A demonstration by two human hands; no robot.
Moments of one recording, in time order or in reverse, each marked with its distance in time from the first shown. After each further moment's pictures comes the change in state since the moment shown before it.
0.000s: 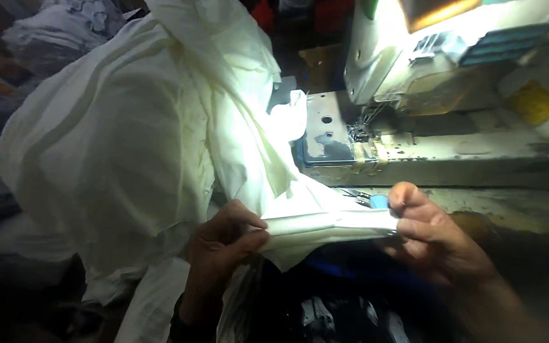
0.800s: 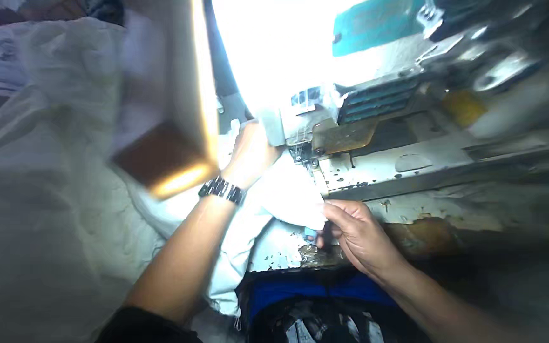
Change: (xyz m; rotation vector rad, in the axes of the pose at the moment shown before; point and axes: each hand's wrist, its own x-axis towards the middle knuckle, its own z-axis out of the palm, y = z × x) left_hand 0.230 -0.084 0.110 0.967 -0.407 0.011; right_hand 0.045 0.013 -0.029 -0.219 0.501 0.029
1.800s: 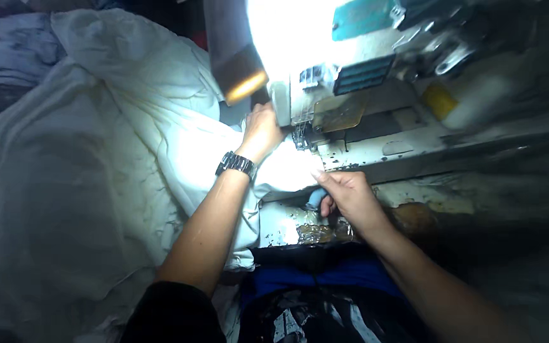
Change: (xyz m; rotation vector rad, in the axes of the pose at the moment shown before) left_hand 0.018 -0.009 0.009 0.069 -0.070 -0.151; right_hand 0.006 -0.014 -0.003 -0.465 0.109 -0.081
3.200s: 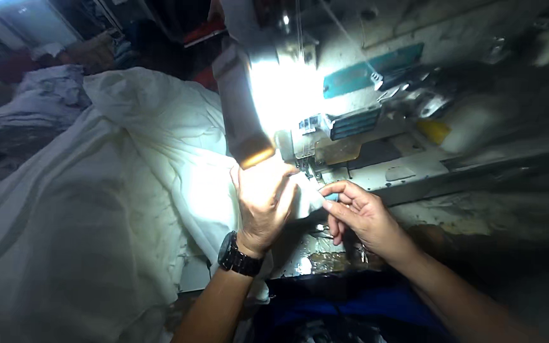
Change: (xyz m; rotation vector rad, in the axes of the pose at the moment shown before) left_hand -0.094 0.016 0.000 -0.207 0.719 0.510; right_hand 0.002 -0.008 -0.008 0.163 -0.129 -0.224
